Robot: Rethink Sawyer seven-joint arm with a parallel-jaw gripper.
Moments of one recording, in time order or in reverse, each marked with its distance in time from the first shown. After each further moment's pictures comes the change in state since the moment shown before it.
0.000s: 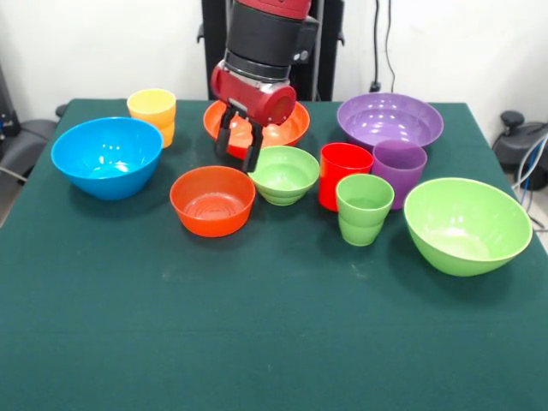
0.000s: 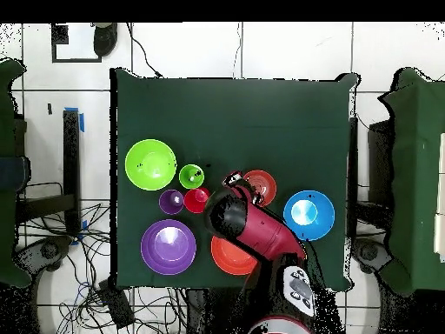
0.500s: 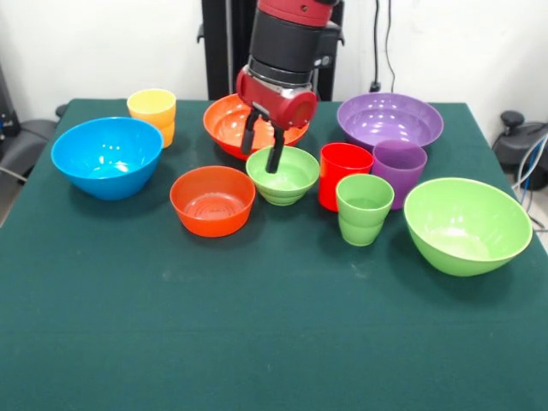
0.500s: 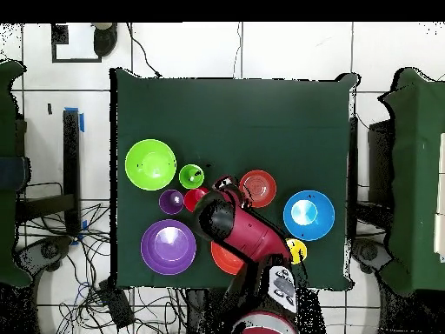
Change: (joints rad) arm 0.052 0.021 0.001 0.027 0.058 0.000 0.075
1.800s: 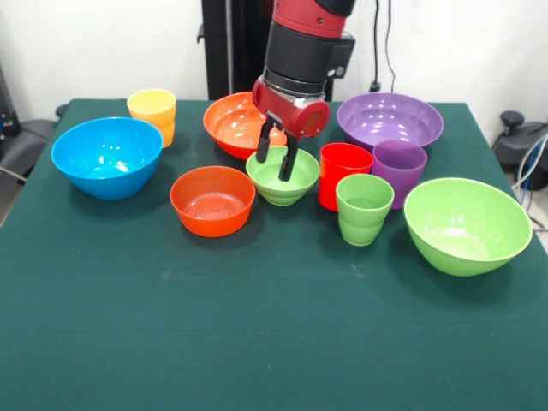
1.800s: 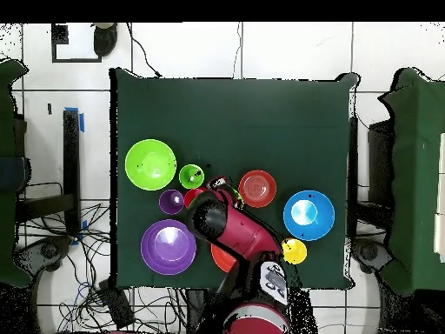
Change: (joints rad) arm 0.012 0.025 0.019 0.001 0.021 -0.022 0.070
